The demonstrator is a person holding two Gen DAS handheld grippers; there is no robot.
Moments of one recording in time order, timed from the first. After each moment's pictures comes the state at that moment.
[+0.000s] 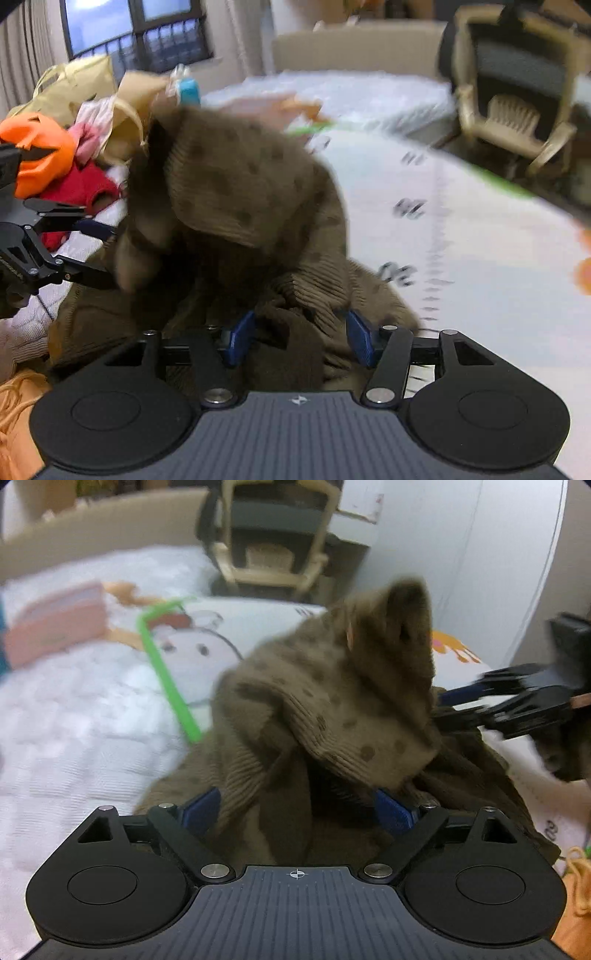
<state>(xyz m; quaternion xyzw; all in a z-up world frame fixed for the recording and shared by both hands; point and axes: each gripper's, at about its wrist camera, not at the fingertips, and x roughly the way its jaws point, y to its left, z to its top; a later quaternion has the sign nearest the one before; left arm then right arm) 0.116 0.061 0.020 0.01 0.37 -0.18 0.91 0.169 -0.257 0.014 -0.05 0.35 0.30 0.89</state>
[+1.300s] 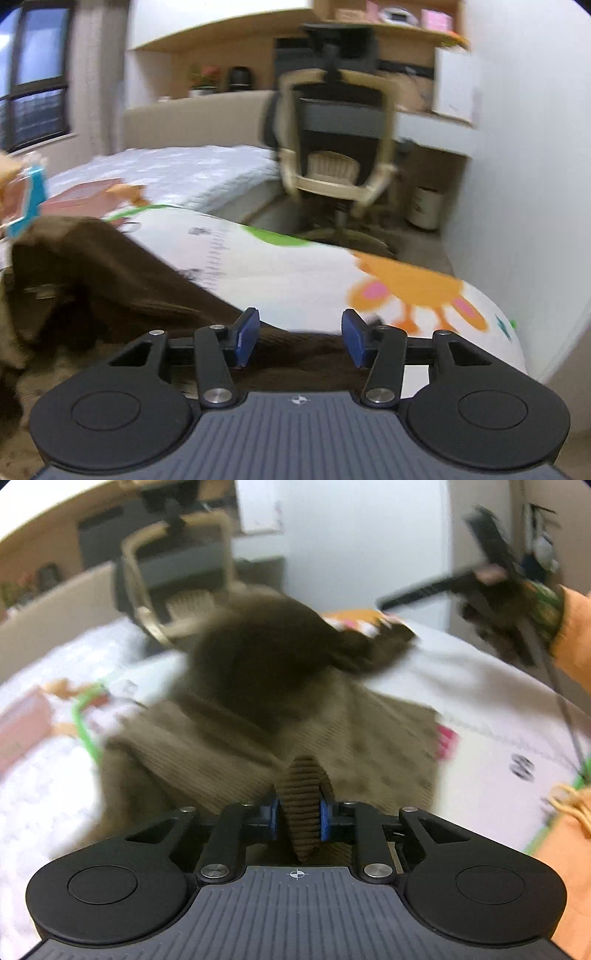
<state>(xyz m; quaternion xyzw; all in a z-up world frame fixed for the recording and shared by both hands) 0.079 -0.011 0.026 0.15 0.29 -0.24 0.91 0.159 -0.343 0.052 -0.04 0.25 0.07 0.97</state>
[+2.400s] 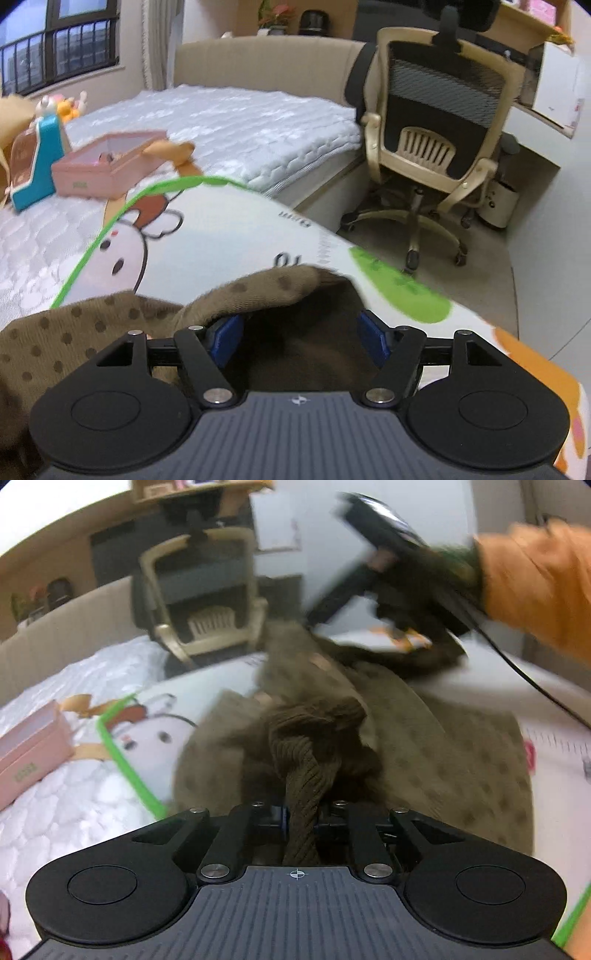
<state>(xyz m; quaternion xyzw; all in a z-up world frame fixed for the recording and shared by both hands) 0.146 0.047 0.002 0.15 0.26 -0.26 0.92 0.344 -0.217 0.055 -0.09 0.34 0.14 0.93</state>
